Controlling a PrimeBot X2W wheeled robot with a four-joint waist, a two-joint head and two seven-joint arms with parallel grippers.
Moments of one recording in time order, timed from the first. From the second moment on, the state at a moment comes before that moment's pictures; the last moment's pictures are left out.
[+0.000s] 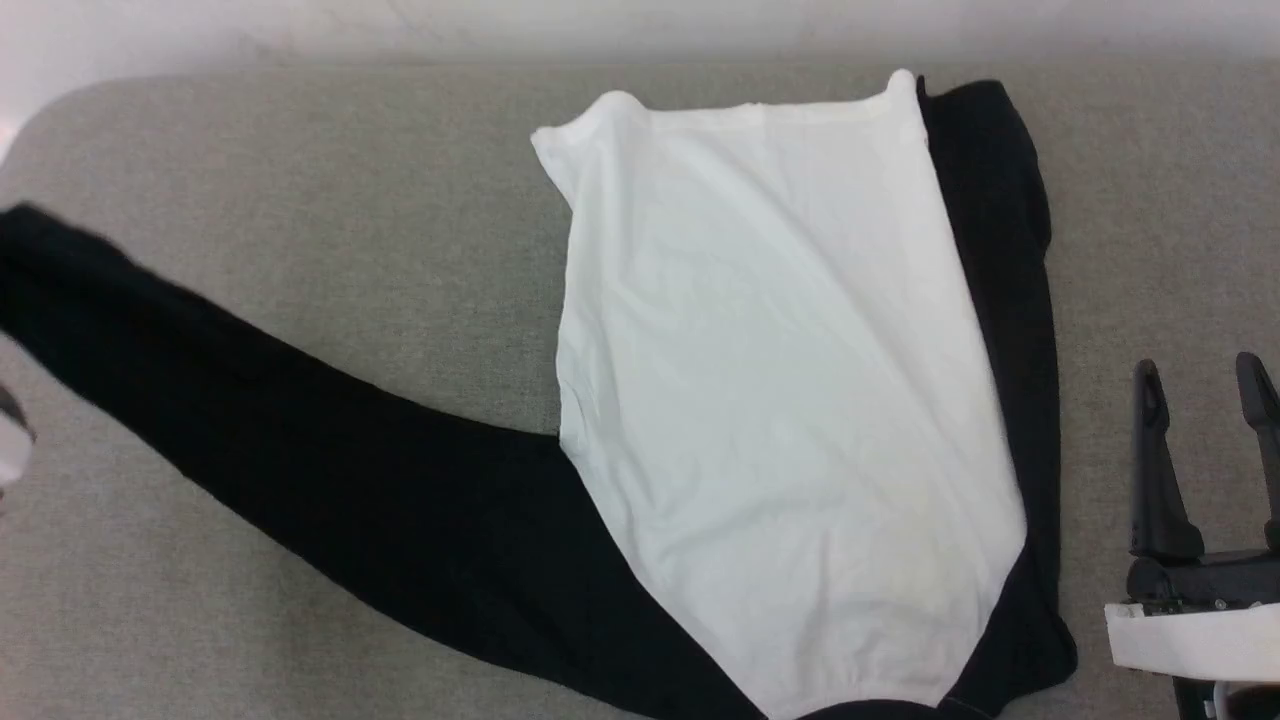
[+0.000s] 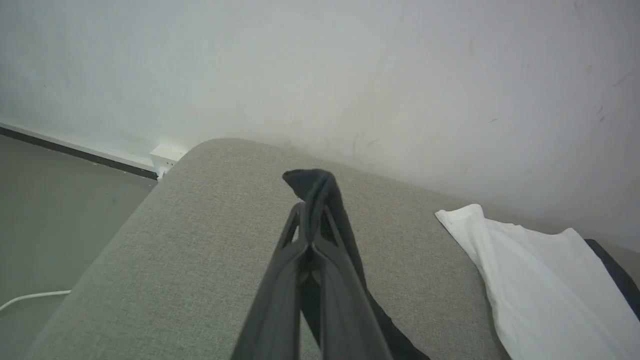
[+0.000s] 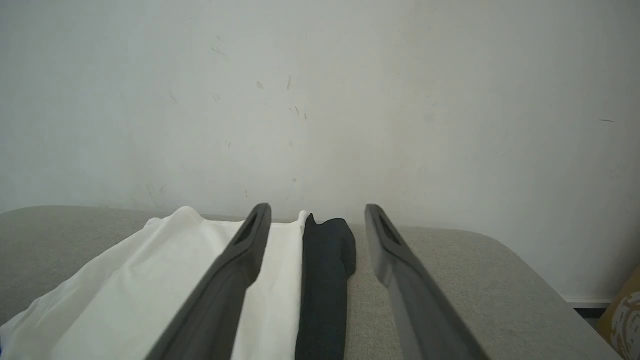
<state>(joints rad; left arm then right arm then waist) -0.30 0.55 0.23 -0.08 -0.71 0.06 0.48 0.09 -0.05 -0.15 -0.32 0.09 0.13 -0.18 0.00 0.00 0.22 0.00</state>
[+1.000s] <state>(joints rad) -0.47 0.19 -0.33 -0.33 -0.63 0.13 0.58 0.13 -0.05 -0.35 -0.39 0.06 0.13 -0.12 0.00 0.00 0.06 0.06</state>
